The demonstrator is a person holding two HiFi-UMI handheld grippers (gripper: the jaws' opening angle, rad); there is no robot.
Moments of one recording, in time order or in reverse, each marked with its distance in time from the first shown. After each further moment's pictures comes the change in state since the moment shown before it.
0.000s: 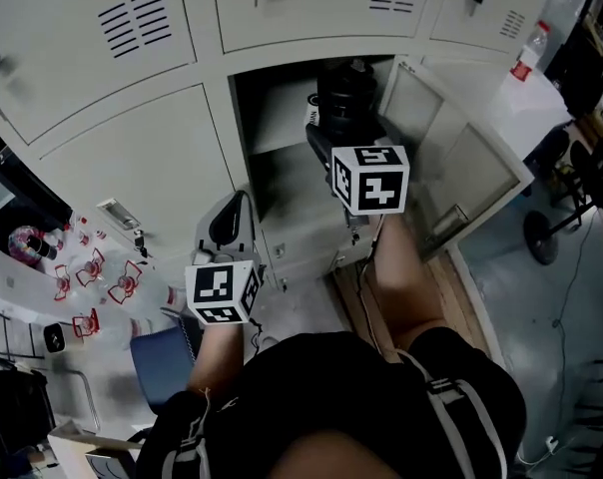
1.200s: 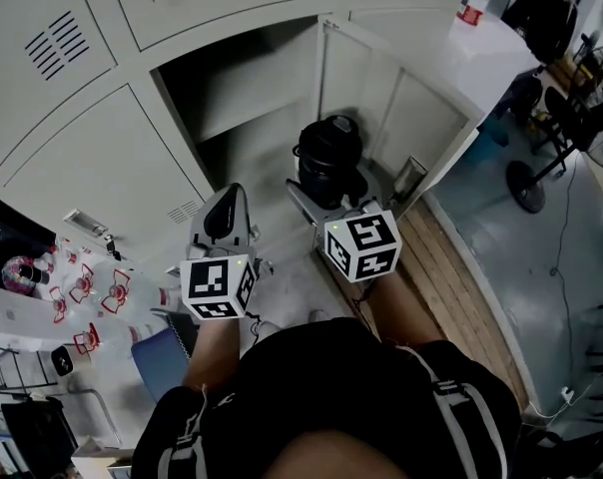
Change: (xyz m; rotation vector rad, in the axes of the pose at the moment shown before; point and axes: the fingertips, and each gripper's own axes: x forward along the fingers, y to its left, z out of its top) left arm 0.002 -0.082 -0.013 0.016 0.047 -0.154; right arm -0.123 0.004 -0.095 0.093 -0.096 0.049
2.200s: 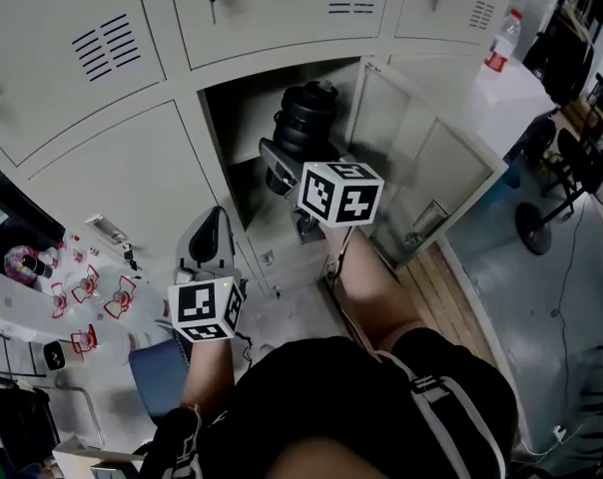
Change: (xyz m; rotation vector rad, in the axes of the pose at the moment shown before) left arm -0.029 0.072 0.019 0.015 -0.042 0.173; right arm 0.129 0.034 0.073 0.282 -0.018 0.157
